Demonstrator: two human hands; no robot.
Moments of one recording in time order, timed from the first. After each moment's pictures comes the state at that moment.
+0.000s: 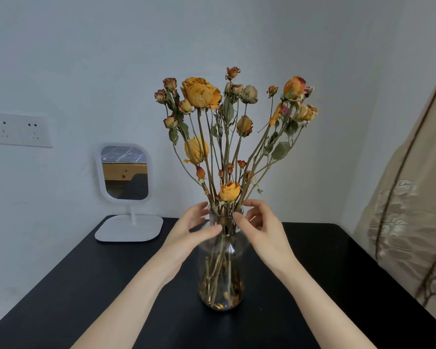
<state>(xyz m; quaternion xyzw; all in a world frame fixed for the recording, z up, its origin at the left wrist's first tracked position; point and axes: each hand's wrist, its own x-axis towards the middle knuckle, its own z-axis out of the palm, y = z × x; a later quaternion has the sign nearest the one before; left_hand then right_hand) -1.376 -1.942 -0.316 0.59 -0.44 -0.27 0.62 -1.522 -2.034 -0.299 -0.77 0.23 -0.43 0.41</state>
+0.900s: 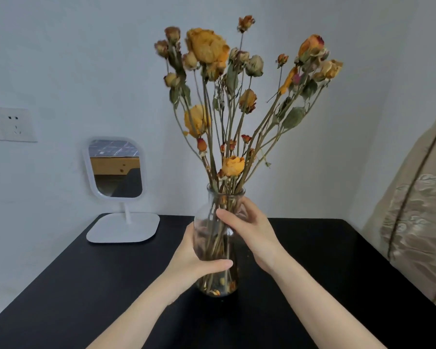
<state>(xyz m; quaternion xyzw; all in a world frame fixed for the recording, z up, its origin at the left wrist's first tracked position) -1.369 -1.962 -0.367 0.61 -0.45 -0.29 0.58 -1.489 -2.058 -0.311 -0.71 0.16 -0.35 0.58</state>
